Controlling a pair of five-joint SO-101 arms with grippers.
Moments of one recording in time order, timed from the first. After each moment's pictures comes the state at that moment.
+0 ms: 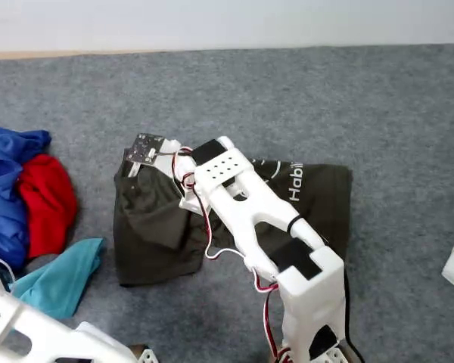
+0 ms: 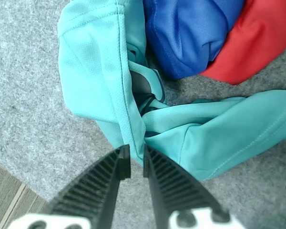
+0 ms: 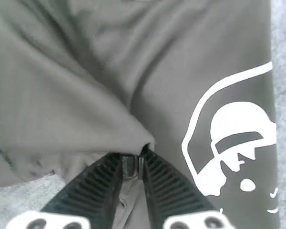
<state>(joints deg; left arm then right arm) -66.5 -48.7 40.4 87.6 -24.4 -36.5 25.4 -7.6 69.0 35.4</state>
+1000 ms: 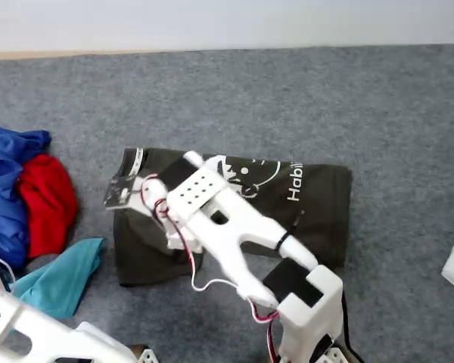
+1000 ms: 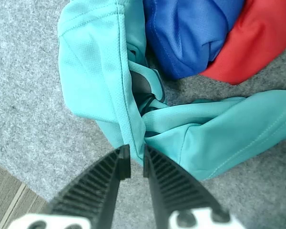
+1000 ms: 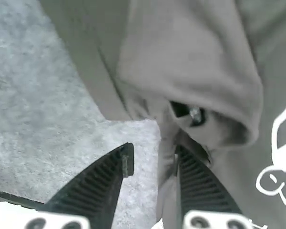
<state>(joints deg) -66.5 -48.7 40.4 87.6 -24.4 -48.4 17.4 -7.5 90.7 35.4</state>
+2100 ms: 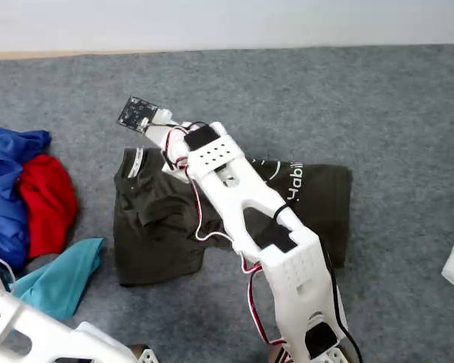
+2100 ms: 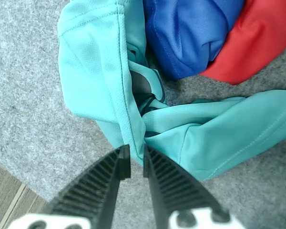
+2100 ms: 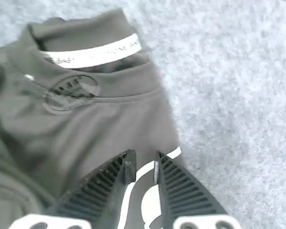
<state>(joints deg) -66.5 -48.7 40.4 87.6 -24.4 -35.7 38.7 -29.4 59.6 33.1</state>
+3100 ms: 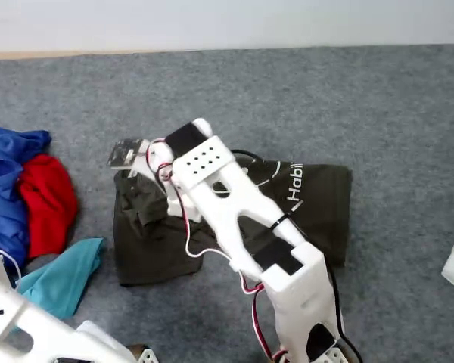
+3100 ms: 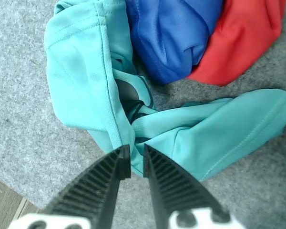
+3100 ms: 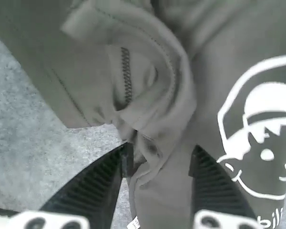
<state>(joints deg) -63.0 -48.7 40.4 87.6 -24.4 -42.5 29.8 -31.0 99.9 36.4</state>
